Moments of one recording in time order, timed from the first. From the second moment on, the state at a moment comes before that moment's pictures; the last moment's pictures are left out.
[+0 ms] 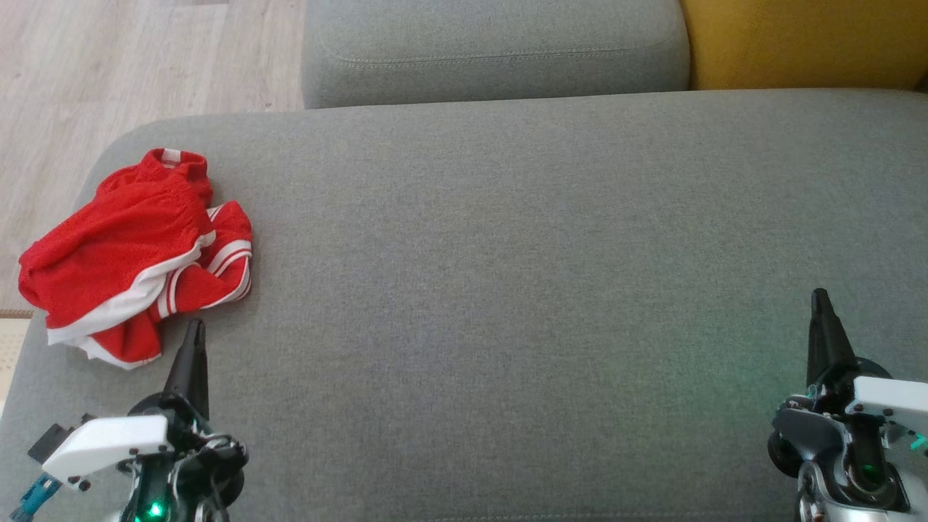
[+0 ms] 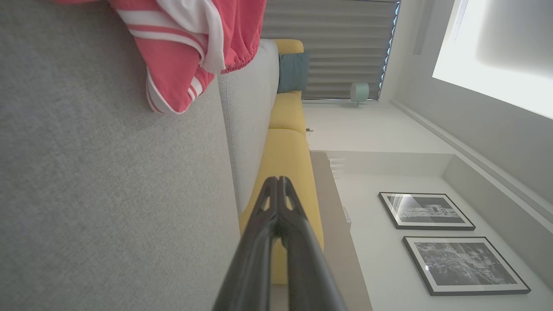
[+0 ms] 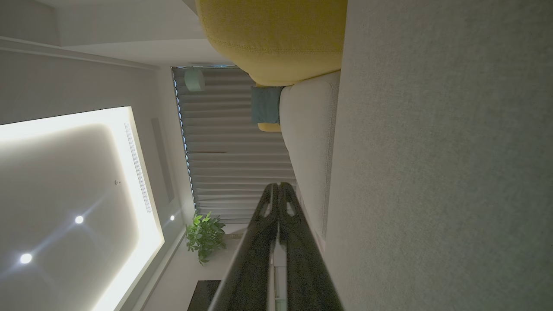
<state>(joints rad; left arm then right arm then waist) -0.05 0.03 0.08 0.28 -1.60 -0.12 0.11 -0.09 -0.05 -0.13 0.28 1.60 0.13 0.11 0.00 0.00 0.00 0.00</state>
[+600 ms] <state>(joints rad) -0.05 0.03 0.08 0.28 -1.60 -0.12 0.11 -0.09 -0.05 -0.13 0.28 1.60 0.13 0.11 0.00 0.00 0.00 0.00</state>
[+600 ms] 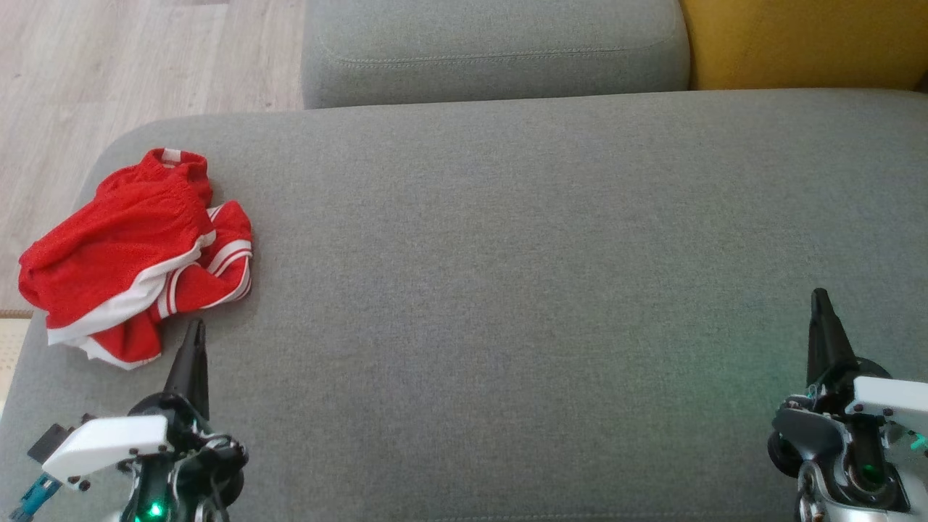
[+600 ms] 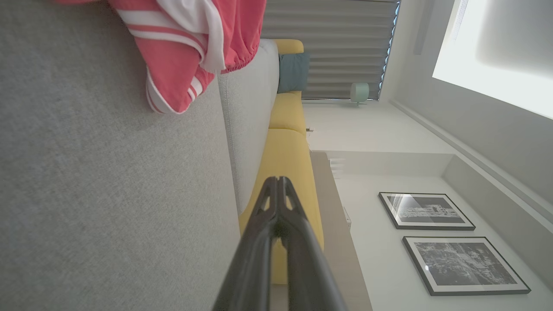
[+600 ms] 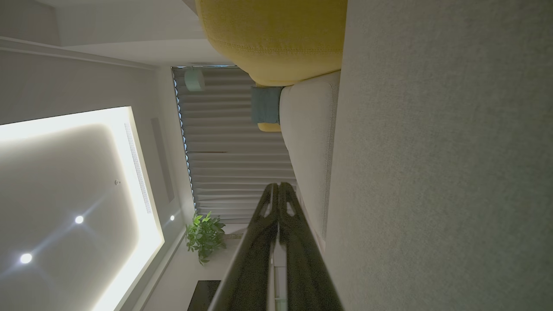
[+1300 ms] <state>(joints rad) -0.05 0.03 0.08 0.28 -1.60 -0.12 0.11 -0.09 -0.05 -0.13 0.28 1.60 0.13 0.11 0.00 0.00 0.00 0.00</state>
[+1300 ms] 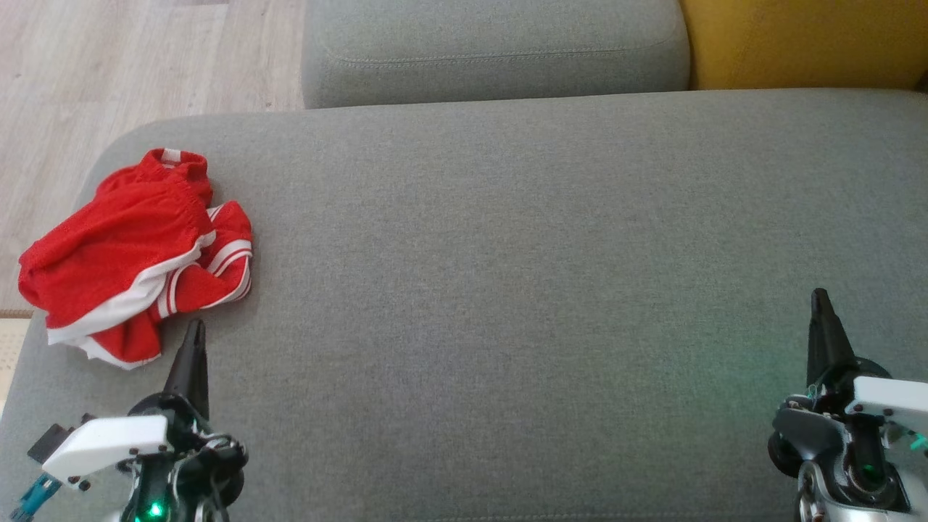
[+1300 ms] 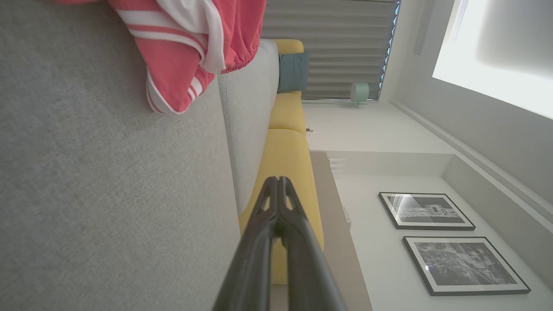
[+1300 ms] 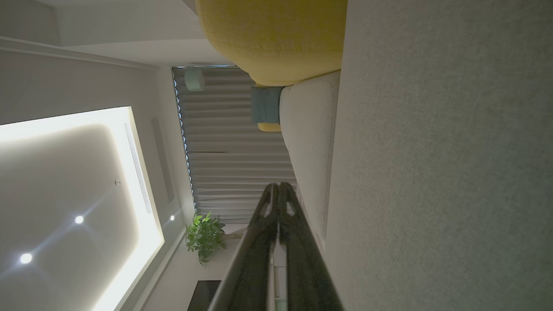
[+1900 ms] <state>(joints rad) -0.01 0.02 0.08 0.34 -1.60 -0.12 0.10 -0.07 -0.04 -0.13 0.35 1.60 0.13 0.11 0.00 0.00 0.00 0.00</state>
